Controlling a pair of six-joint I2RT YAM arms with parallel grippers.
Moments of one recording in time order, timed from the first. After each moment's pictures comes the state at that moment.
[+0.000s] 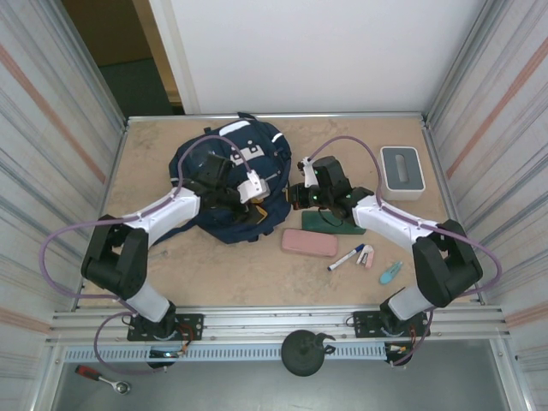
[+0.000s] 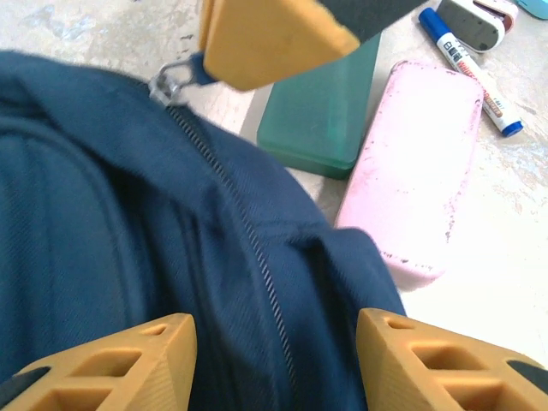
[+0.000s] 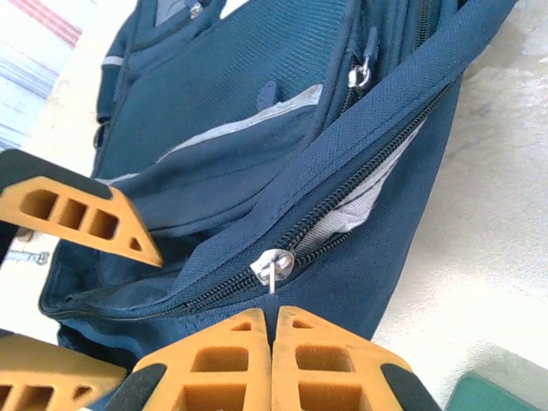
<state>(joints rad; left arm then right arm) -0.47 1.59 1.05 -0.37 0.62 0.66 0.58 1.51 0.96 -0.11 -0.26 0.42</state>
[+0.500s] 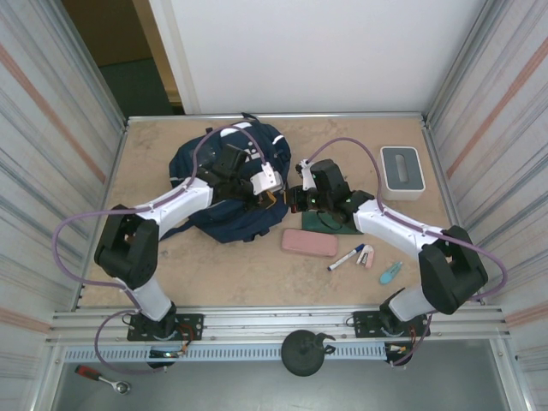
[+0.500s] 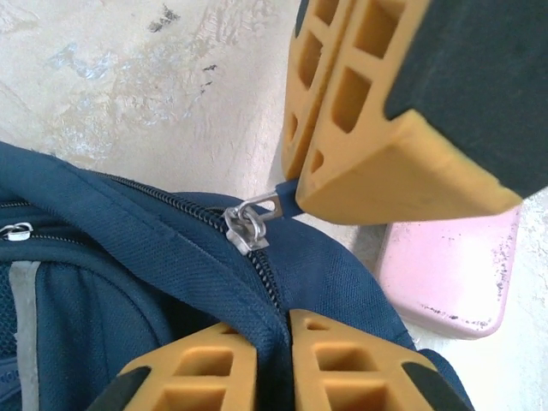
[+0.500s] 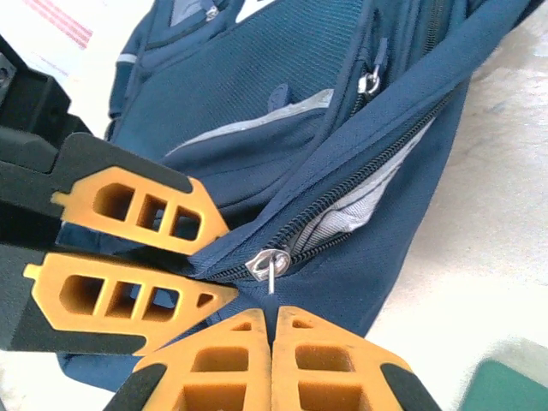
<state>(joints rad) -0.52 1.69 1.20 -0.40 0.55 0.67 0.62 1.46 0.94 -0.12 -0.21 0.44</state>
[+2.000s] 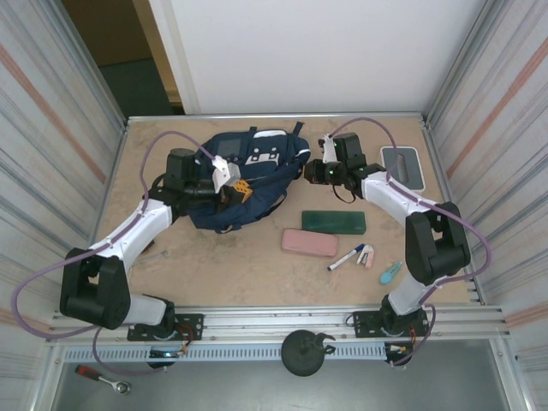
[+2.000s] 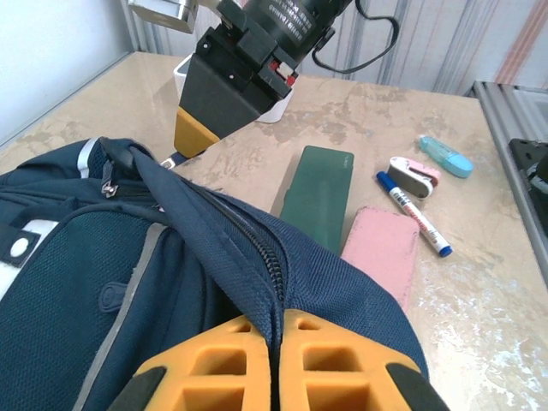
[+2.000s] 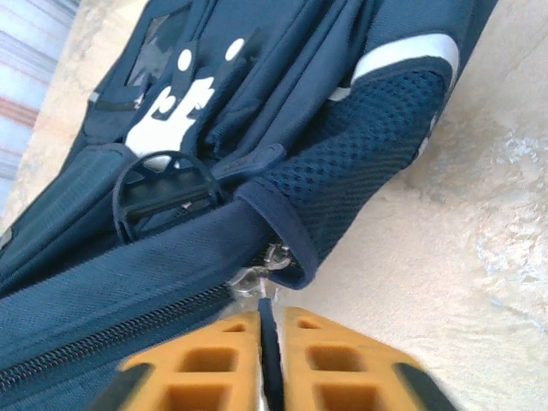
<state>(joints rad) -0.28 1.36 0.92 -0.16 0.97 0.53 0.33 1.65 1.12 -0.19 -0.38 0.40</state>
